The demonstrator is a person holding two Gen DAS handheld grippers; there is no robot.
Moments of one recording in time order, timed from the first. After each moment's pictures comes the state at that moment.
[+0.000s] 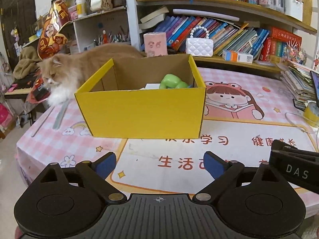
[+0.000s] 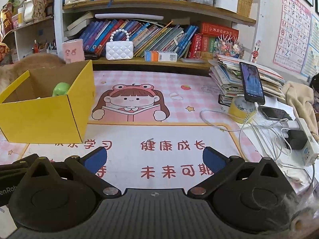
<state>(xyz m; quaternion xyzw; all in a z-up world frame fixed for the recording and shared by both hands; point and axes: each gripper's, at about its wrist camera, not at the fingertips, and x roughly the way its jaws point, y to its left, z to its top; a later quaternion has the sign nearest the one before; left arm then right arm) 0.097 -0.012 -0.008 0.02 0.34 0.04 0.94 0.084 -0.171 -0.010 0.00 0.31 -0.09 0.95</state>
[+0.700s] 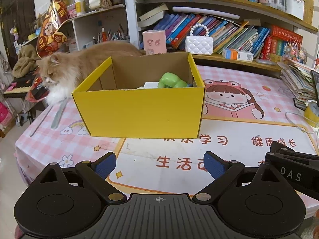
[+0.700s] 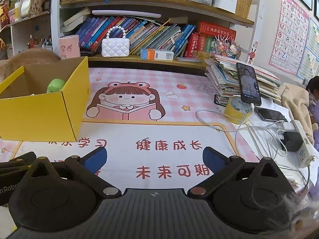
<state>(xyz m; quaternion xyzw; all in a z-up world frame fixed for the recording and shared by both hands) 0.103 -0.014 -0.009 0.02 0.35 0.04 0.93 0.091 -0.169 -0.013 -0.01 0.32 -0.10 0.94</state>
